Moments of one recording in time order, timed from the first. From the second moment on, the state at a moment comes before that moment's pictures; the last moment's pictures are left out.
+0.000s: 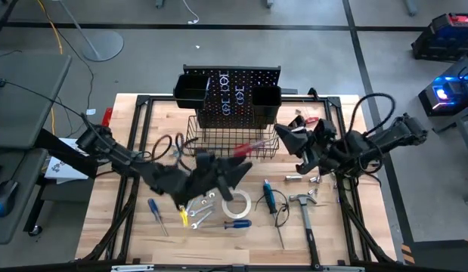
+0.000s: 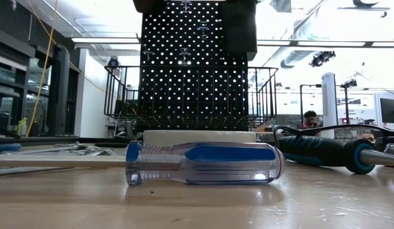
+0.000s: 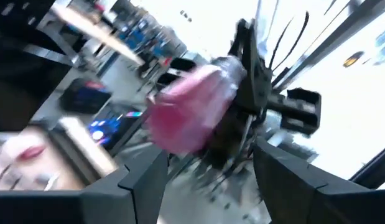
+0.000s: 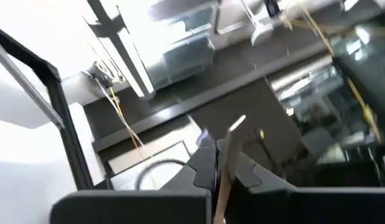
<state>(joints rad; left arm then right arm) -0.48 1.63 1.43 0.48 -0.92 -0.55 0.37 1.25 1.04 0.94 0.54 0.11</state>
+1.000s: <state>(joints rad) -0.37 1.67 1.49 1.11 -0.77 -0.47 0.33 1.44 1.58 0.68 0.52 -0.30</state>
